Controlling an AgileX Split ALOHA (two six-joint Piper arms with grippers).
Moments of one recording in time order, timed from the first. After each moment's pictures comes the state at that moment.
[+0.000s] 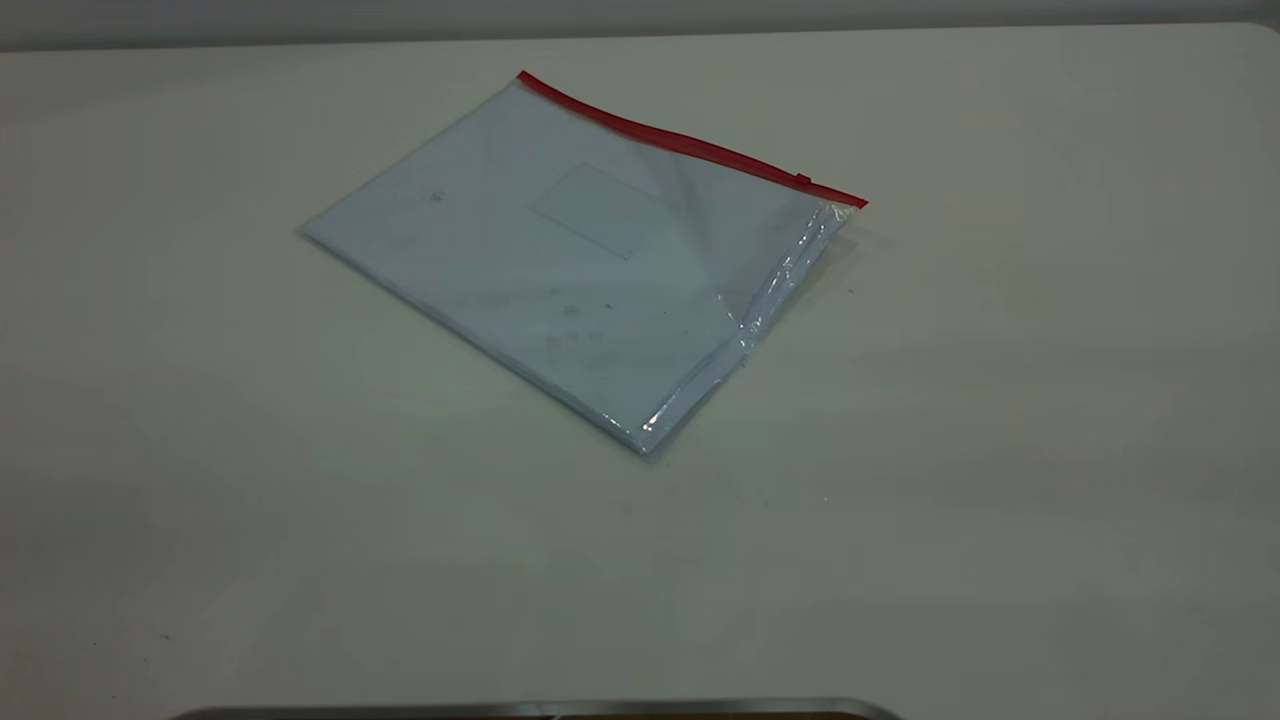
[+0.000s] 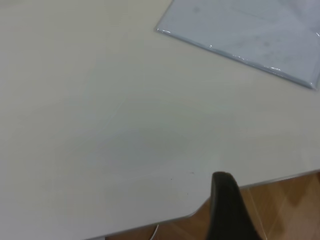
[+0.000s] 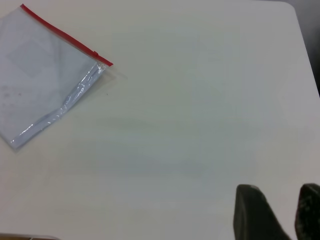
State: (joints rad) left arm -0.03 -0.02 -0.49 -0.16 1.14 0.15; right arm -0.03 -0.02 -0.48 0.10 1.13 -0.08
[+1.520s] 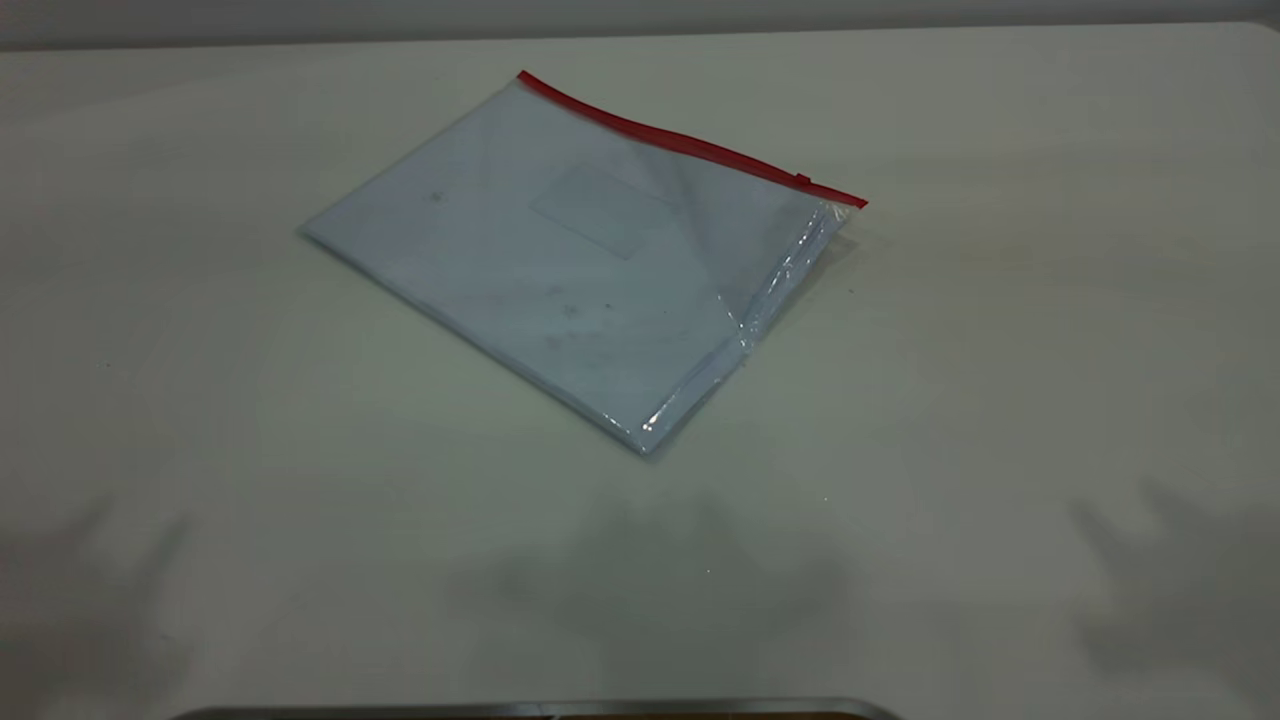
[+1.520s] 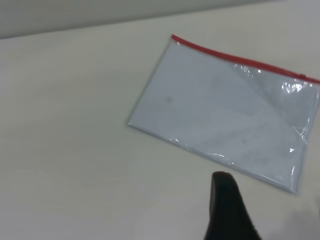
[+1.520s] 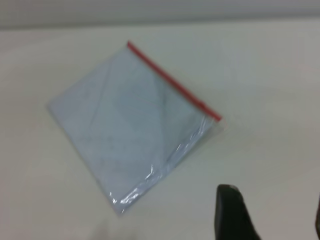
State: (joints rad) left arm -0.03 0.87 -0.68 -0.46 0.51 0.45; right arm -0.03 0.96 -0.47 1.01 0.45 -0.90
